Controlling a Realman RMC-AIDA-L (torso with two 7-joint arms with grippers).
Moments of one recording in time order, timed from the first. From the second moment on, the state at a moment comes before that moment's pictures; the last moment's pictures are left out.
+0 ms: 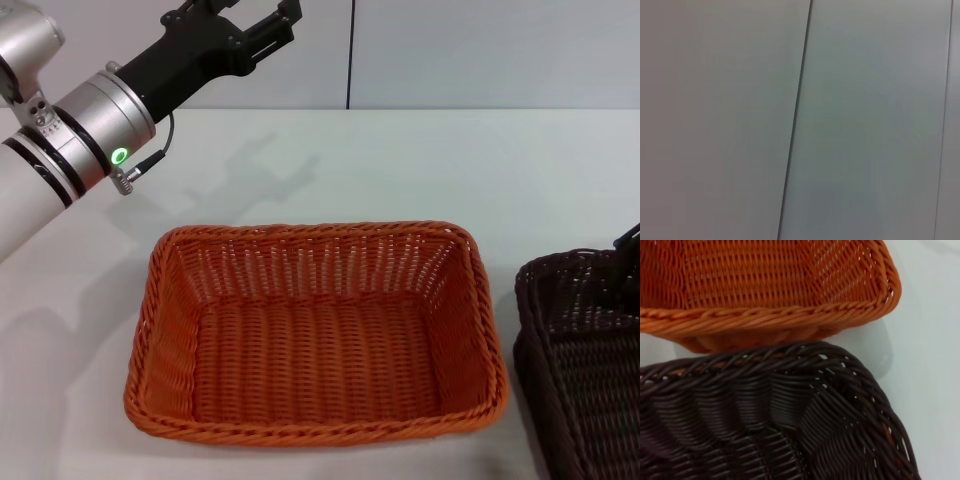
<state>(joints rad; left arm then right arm) -0.60 -2.06 1.33 0.56 0.73 0.97 -0.98 0.70 1.98 -0.81 -1.02 -2.68 -1.60 1.38</state>
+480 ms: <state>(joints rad) -0.61 -2.07 1.33 0.53 0.73 0.96 -0.97 0.69 1.94 -0.71 -1.03 -2.69 -1.76 1.39</state>
